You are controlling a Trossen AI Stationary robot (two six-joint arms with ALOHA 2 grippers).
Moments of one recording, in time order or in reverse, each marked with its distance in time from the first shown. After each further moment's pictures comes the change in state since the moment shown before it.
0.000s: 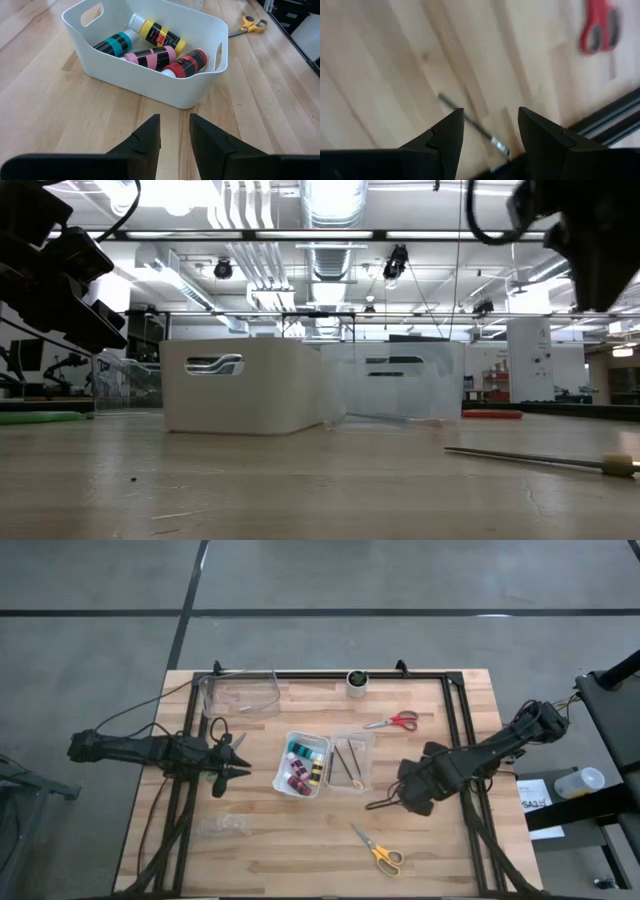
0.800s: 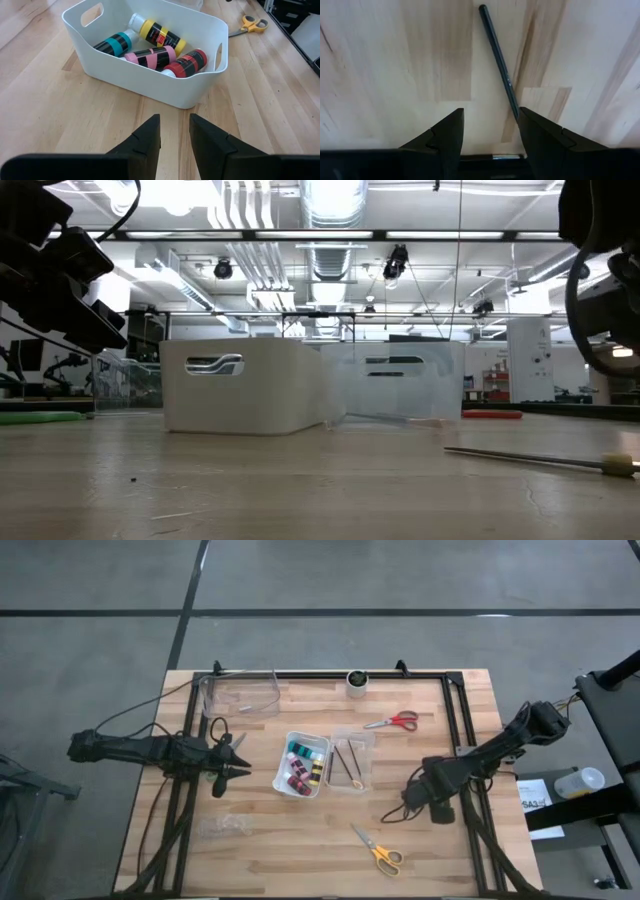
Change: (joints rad) left arm 0.000 0.000 0.000 0.000 0.000 0.000; right arm 0.002 -0.001 -0.355 0.251 -0.294 -0.410
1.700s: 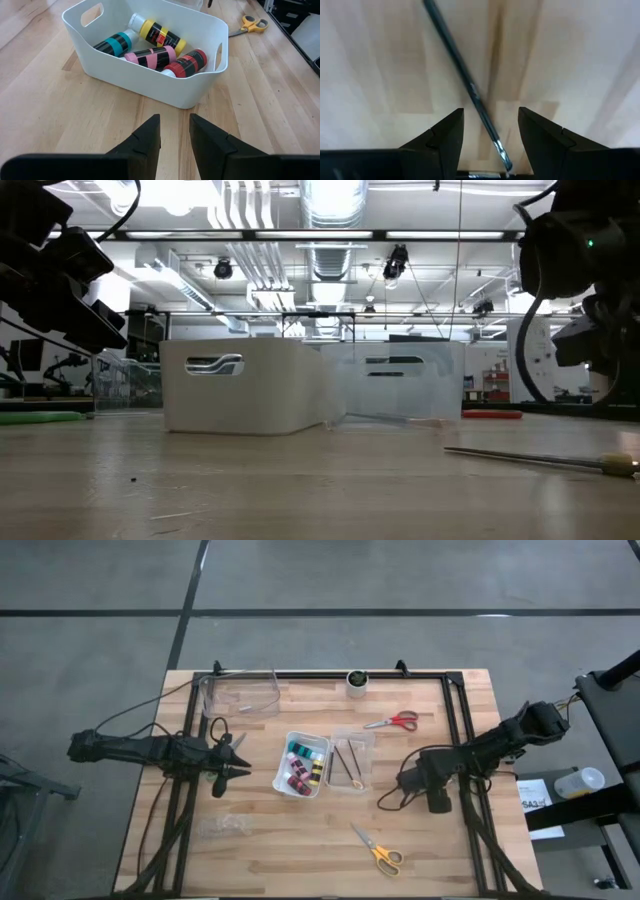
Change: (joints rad) left arm 0.000 0.000 0.000 0.000 0.000 0.000; right arm -0.187 0.004 -0.113 0.106 -0.015 -0.186
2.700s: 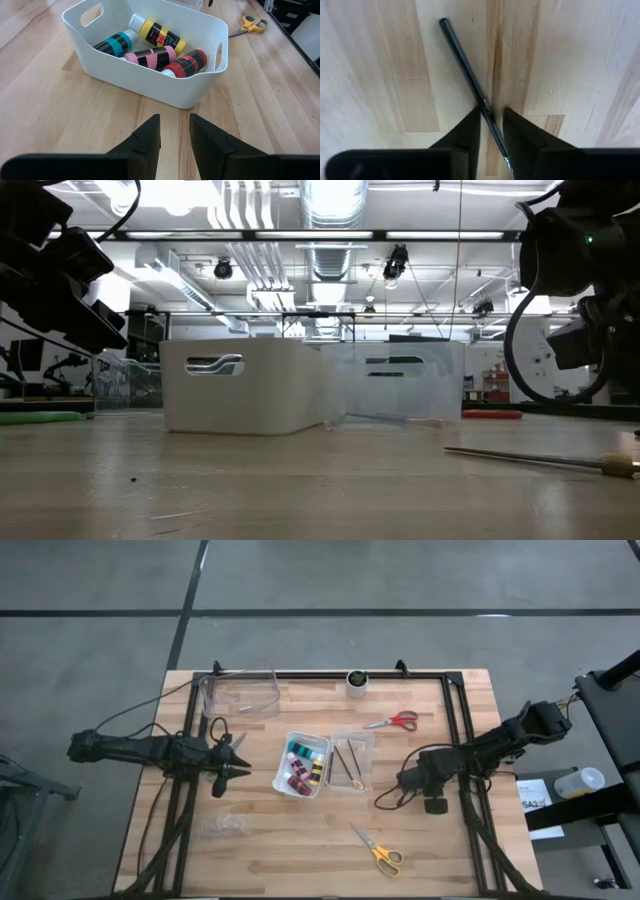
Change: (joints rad) left arm 0.000 0.000 0.000 0.000 0.000 0.000; right arm 0.000 -0.001 -0.028 0.089 -0.002 0.063
